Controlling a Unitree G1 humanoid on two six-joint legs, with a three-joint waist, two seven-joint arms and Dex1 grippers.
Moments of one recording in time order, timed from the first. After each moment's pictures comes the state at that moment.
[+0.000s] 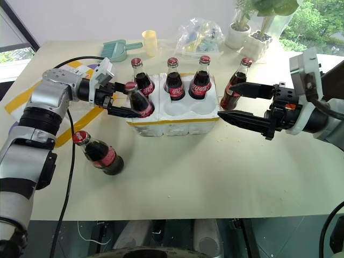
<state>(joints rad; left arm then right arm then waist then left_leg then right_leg) -1.11 0.63 -0.22 0.79 -0.28 0.24 -1.54 -0.41 -1.03 -0.41 -0.37 1.06 0.89 0.92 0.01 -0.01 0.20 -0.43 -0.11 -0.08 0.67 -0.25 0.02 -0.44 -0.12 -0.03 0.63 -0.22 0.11</state>
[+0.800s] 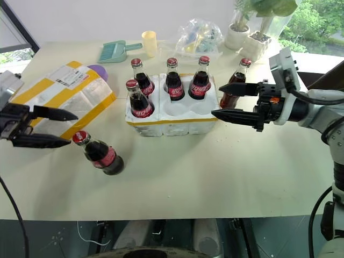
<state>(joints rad) -0.30 1.24 0.34 -0.11 -0.70 0.81 -1.61 -0.56 -1.00 -0.19 -0.18 0.89 0.80 1.13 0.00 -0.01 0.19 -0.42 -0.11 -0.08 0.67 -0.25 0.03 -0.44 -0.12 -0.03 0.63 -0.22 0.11</state>
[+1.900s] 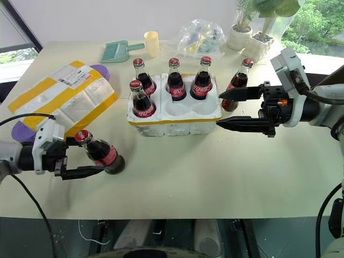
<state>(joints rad) -0.05 0.95 0.27 -0.32 -0.58 0.56 -1.25 -0.59 -1.07 -0.21 -0.20 0.89 0.89 1.26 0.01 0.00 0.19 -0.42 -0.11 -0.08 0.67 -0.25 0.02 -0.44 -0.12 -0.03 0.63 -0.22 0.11</state>
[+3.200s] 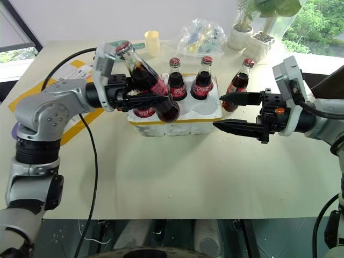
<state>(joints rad) -0.86 0.49 -0.03 -0.07 -0.72 0.81 -0.91 -0.41 -1.01 -0.36 -0.34 0.99 0.91 1.07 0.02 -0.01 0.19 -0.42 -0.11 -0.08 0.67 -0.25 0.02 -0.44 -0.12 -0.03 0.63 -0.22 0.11</state>
